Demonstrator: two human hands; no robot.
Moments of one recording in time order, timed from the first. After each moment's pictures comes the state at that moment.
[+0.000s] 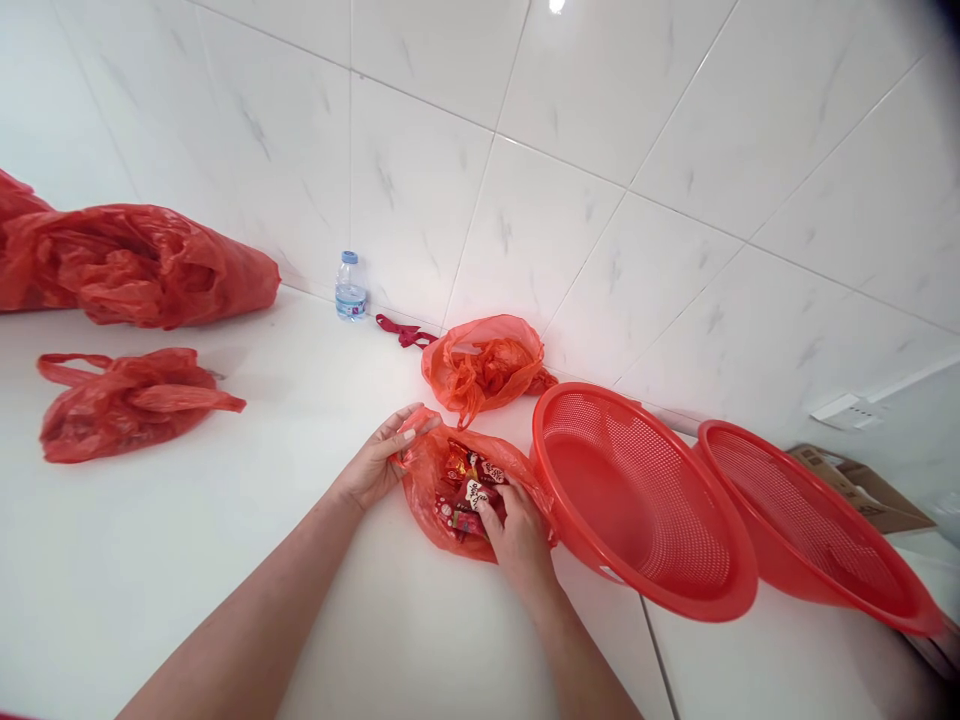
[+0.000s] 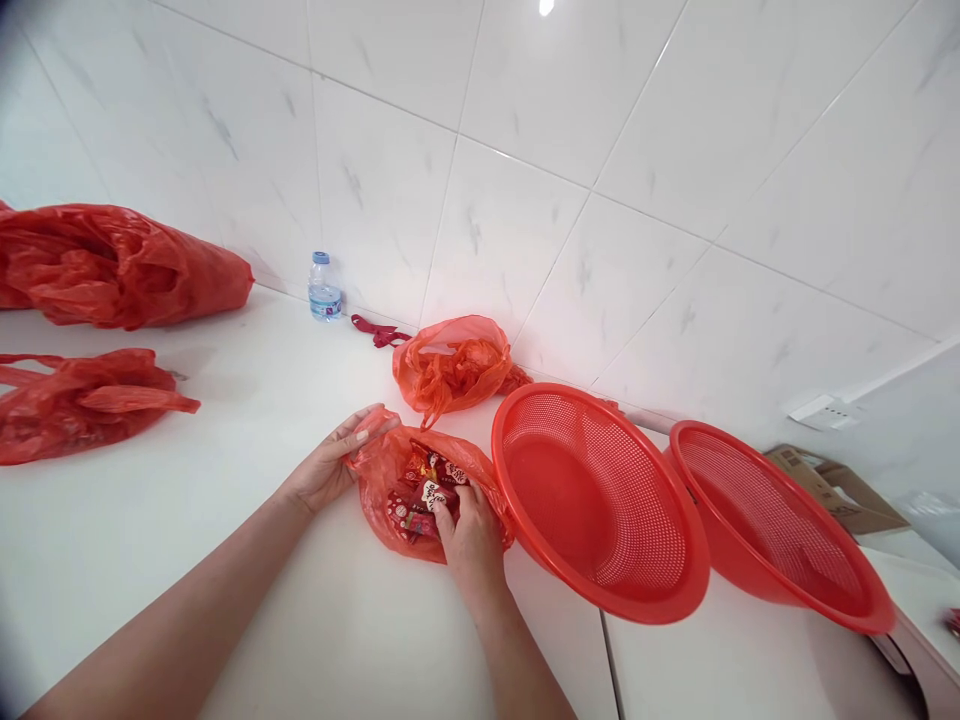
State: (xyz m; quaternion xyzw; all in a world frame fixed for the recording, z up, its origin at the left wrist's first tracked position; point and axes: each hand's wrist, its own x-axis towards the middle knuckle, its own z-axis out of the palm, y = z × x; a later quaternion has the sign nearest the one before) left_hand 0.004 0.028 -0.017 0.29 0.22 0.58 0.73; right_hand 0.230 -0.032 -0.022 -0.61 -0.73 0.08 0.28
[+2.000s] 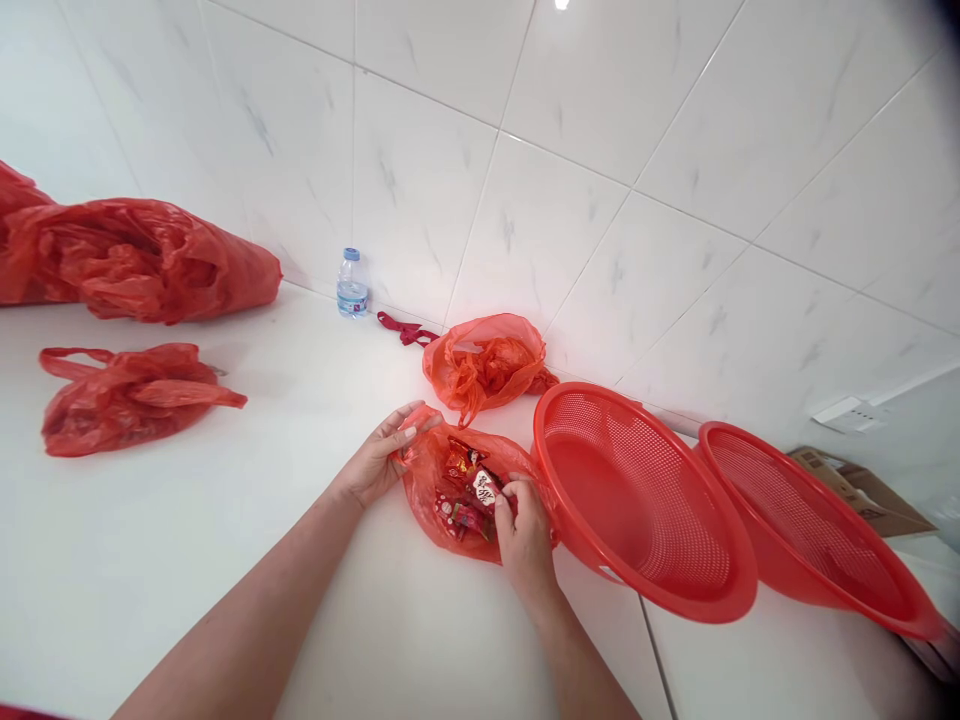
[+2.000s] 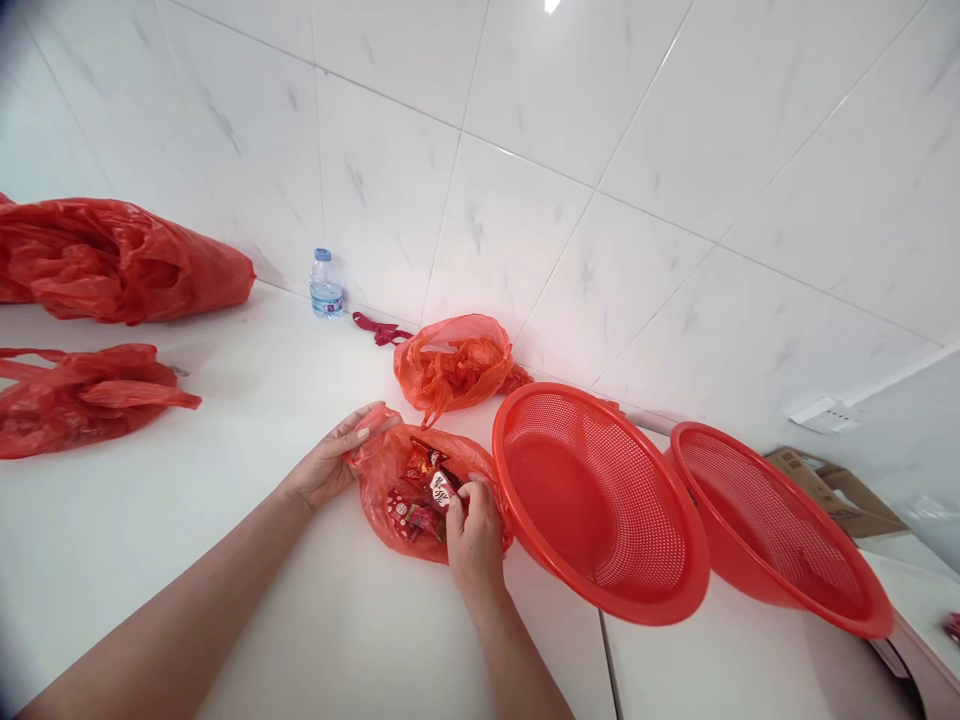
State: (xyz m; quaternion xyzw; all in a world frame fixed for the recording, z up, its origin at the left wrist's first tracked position) left_hand 0.003 0.030 -0.020 0.30 0.22 0.57 0.73; right_hand 0.232 -0.036 -0.020 -0.61 -0.69 0.12 0.37
